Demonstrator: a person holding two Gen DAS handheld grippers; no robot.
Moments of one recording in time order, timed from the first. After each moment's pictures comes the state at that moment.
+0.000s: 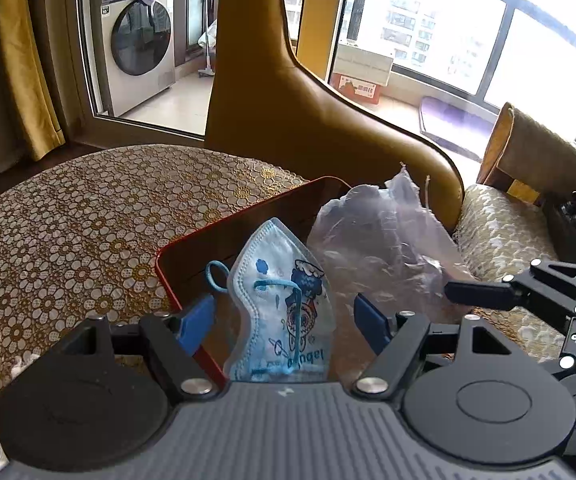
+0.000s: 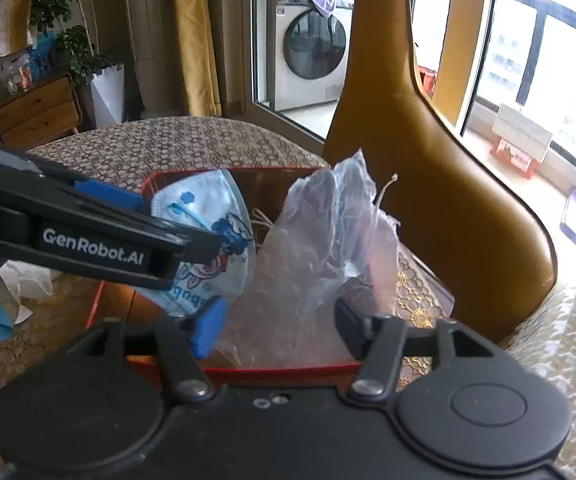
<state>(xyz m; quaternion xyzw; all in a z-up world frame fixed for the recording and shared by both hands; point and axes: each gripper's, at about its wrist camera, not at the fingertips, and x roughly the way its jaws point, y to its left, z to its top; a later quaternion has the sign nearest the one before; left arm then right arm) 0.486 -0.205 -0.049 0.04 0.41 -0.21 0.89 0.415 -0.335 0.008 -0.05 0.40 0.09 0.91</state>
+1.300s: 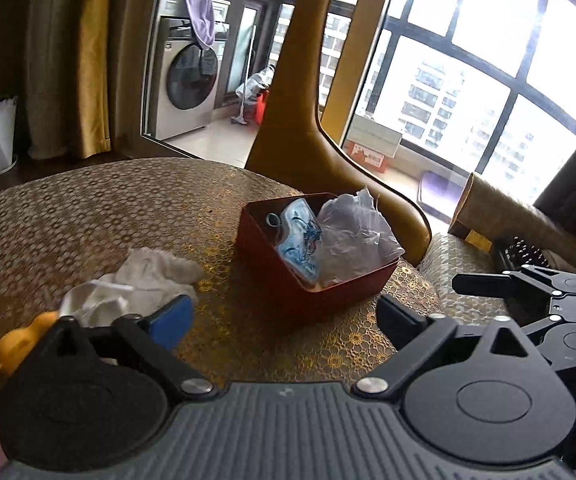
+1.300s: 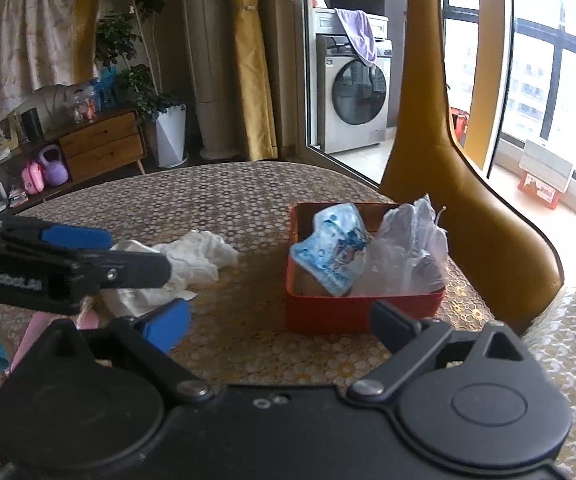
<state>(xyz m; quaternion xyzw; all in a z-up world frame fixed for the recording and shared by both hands) 0.278 -0.070 0.030 -0.06 0.34 -0.18 0.92 0.272 -0.279 0.088 -0.03 0.34 0.16 0.93</state>
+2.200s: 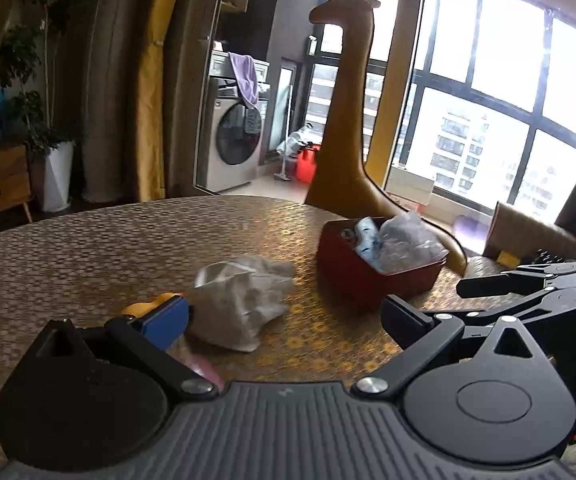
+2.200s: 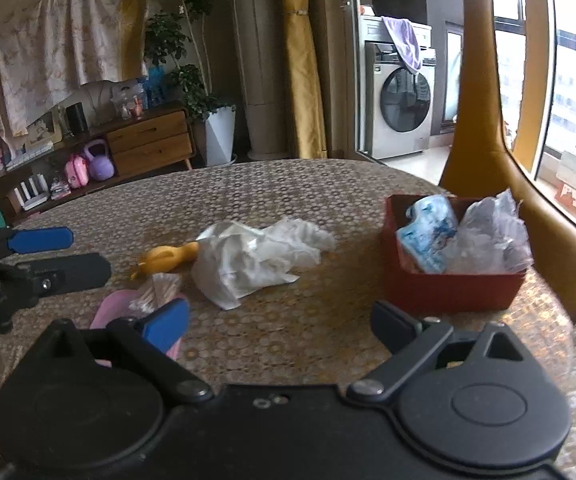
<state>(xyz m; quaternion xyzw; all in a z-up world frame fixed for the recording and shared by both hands) 0.163 0.034 0.015 -0.05 0.25 -0.12 0.96 0.212 -0.198 0.075 -0.02 0.33 0.21 0.92</state>
